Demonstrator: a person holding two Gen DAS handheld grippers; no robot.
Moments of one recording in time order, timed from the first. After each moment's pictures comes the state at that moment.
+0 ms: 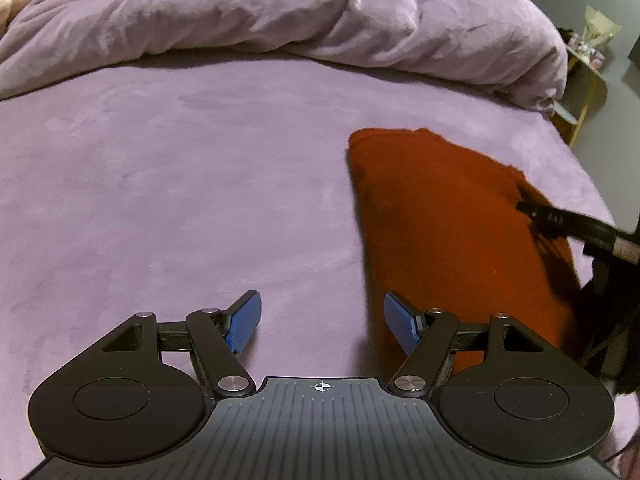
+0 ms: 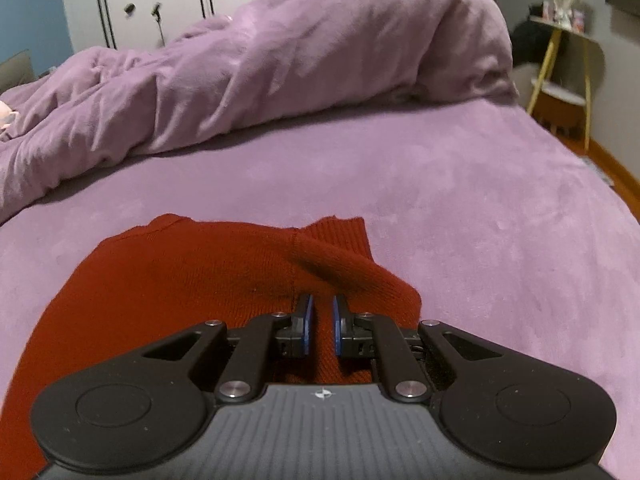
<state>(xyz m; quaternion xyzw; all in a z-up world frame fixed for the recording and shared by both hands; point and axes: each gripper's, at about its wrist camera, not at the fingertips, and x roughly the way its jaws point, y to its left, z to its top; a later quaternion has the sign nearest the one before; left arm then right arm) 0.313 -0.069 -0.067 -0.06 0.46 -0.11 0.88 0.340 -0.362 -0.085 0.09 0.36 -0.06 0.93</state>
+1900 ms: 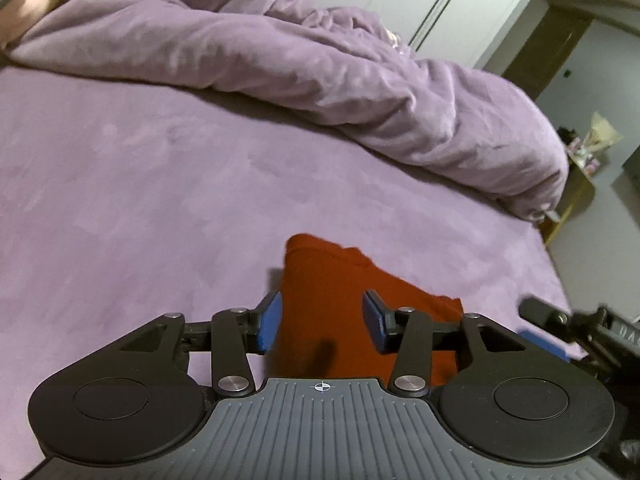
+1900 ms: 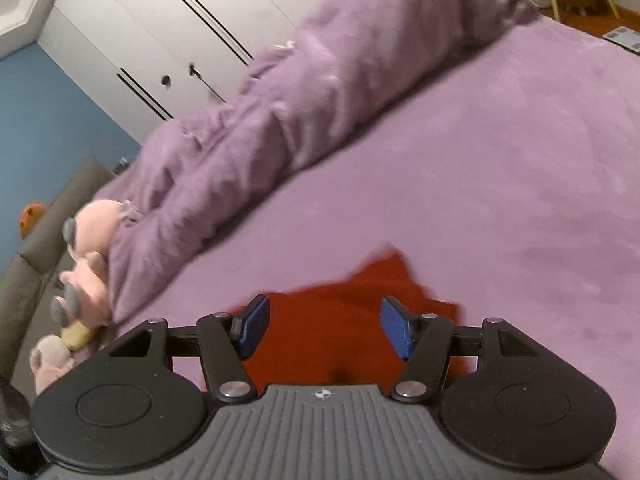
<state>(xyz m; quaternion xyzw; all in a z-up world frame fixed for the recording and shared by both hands) 0.326 0.026 -0.020 -0.18 0.41 -0.09 0.89 0.286 -0.270 -0.003 0.31 0.35 0.06 0.88</state>
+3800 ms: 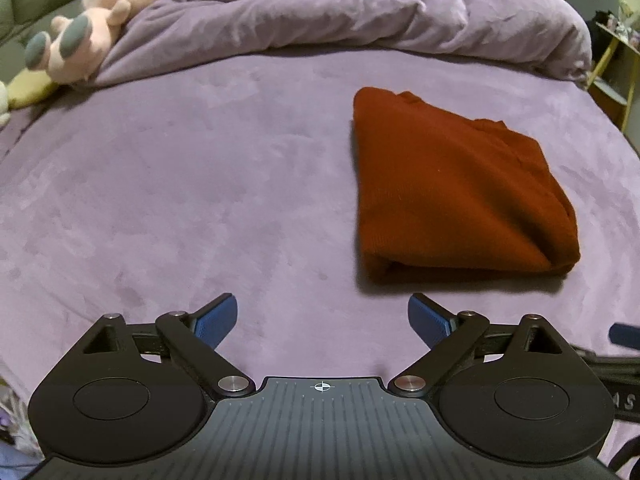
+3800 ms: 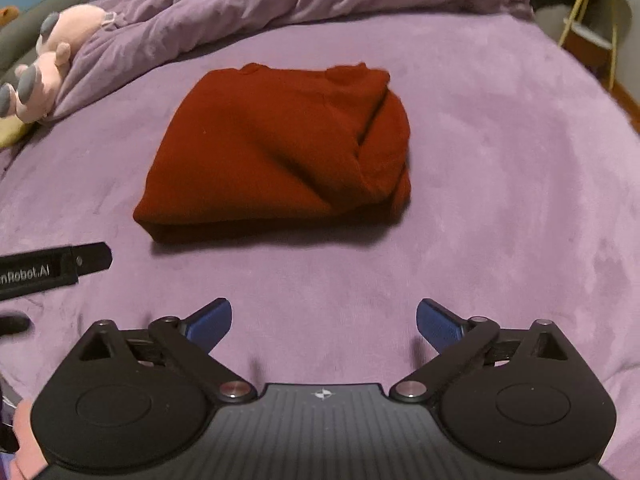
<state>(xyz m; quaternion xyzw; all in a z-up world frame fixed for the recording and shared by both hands) 0.132 -0.001 -0.017 0.01 0.46 0.01 0.89 0.090 -0.206 -0.032 0.07 0.50 -0.01 0.86</state>
